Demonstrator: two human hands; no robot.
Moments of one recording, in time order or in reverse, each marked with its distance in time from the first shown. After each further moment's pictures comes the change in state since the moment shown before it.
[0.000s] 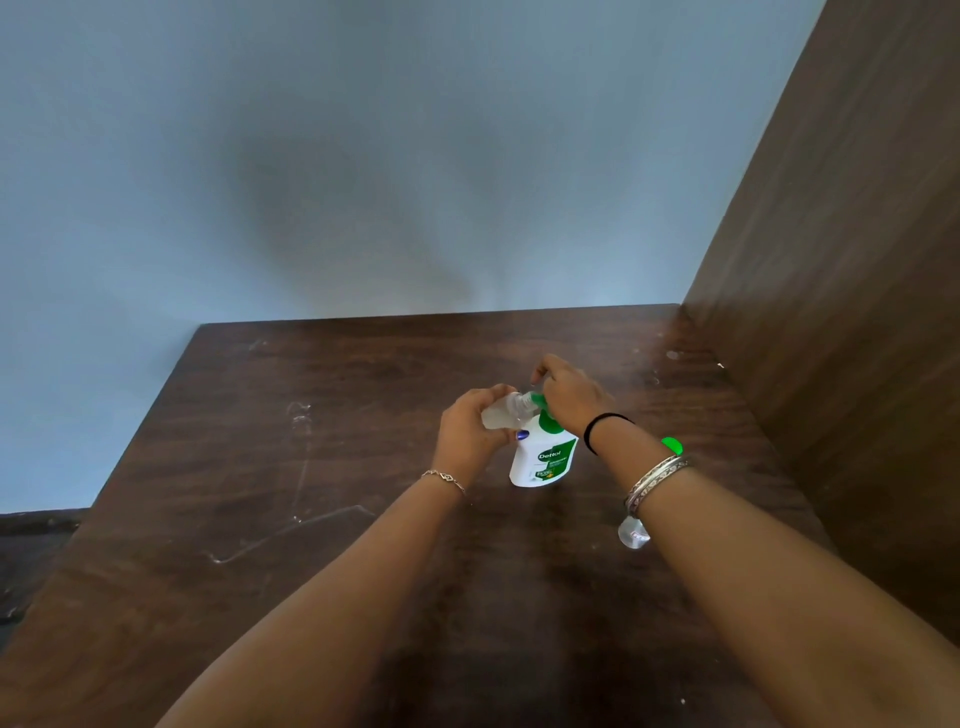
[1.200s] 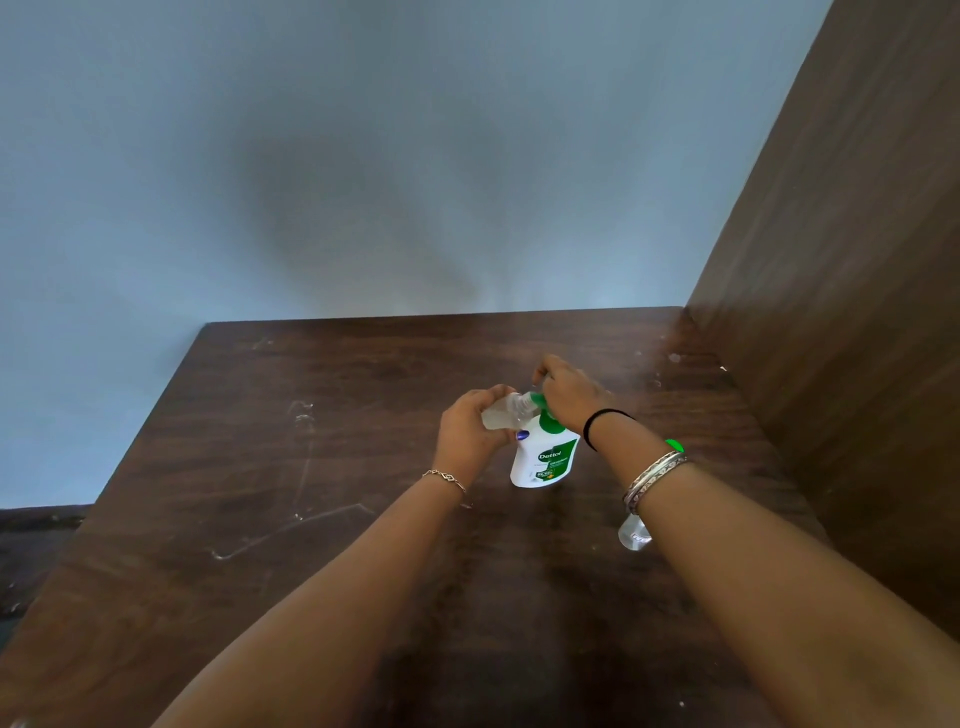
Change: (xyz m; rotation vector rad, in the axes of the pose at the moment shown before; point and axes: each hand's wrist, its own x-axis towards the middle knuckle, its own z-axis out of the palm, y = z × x) left_hand -0.001 0.001 -0.001 -0.005 0.020 -0.011; right_hand 0.001 -0.002 -0.004 -0.033 -0.023 -0.001
